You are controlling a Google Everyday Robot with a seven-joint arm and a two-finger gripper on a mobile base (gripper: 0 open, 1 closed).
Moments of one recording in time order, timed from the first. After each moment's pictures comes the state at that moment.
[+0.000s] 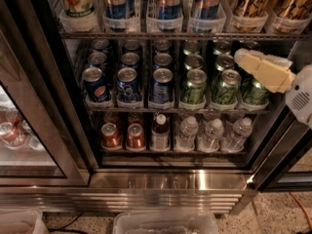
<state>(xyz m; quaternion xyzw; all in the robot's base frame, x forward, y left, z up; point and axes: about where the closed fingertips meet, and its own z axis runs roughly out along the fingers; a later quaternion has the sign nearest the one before) 0.496 -0.252 1.023 -0.05 0.66 0.05 0.75</state>
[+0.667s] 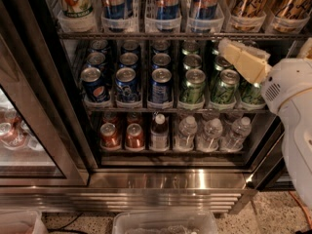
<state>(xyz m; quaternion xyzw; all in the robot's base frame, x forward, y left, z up) 0.512 -0.232 1.028 -0.01 0.64 0.04 0.76</state>
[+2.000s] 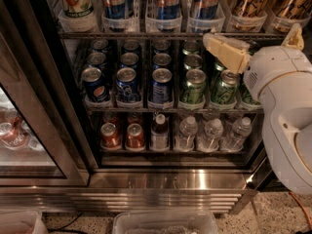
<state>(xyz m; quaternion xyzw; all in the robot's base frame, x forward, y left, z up) 0.538 -0.204 1.037 -0.05 0.64 0.00 0.77</state>
